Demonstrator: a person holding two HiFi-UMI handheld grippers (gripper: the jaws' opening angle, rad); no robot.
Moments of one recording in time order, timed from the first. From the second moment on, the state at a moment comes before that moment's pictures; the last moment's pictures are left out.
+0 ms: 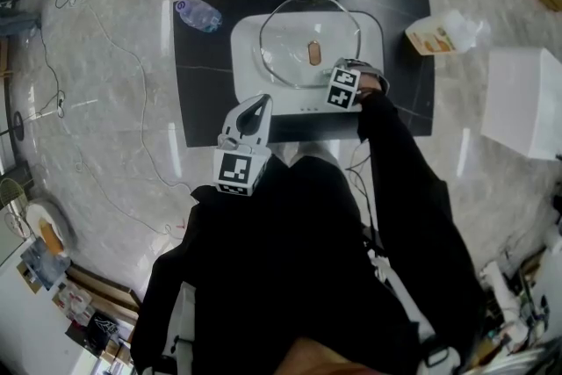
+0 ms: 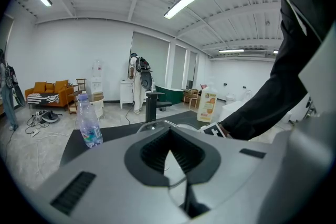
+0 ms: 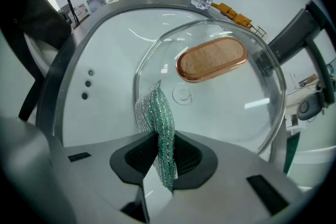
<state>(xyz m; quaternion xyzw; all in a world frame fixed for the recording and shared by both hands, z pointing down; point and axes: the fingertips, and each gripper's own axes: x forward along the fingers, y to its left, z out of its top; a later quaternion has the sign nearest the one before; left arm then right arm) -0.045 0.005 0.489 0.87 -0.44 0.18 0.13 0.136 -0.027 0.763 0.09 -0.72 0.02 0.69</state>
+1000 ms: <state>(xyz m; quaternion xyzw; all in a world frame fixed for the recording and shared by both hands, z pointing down) -0.035 -0.019 0.478 0.87 -0.45 0.15 0.14 0.151 -0.093 0.725 0.14 -0.72 -0.01 0.68</state>
